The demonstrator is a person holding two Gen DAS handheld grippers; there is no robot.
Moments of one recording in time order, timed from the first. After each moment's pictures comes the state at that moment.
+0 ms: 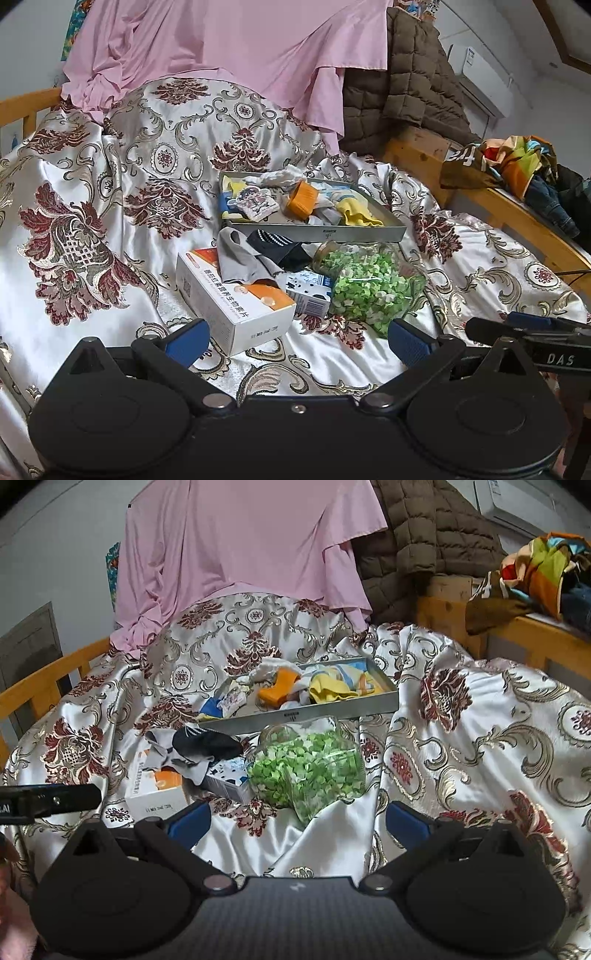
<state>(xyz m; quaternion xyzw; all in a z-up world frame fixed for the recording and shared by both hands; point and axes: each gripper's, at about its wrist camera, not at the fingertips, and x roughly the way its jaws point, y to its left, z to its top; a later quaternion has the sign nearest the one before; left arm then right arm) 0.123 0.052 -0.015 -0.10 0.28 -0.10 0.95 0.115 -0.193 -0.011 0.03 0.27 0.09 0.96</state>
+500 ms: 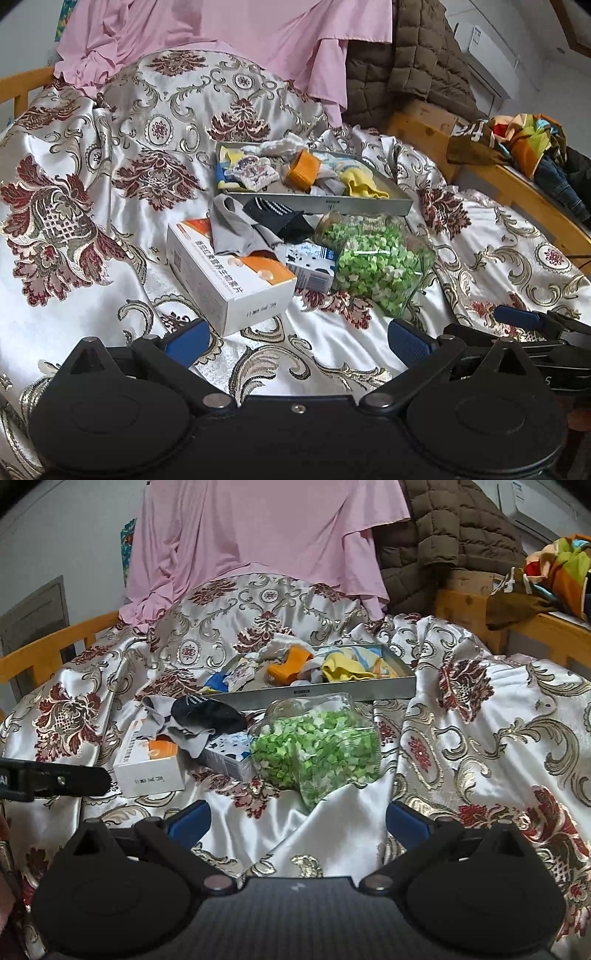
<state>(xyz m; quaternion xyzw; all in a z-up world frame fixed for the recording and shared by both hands) 0.141 0.043 -0.036 -0.09 0.32 -0.11 0.94 0.129 -0.180 -0.041 0.00 0.28 0.11 0.95</state>
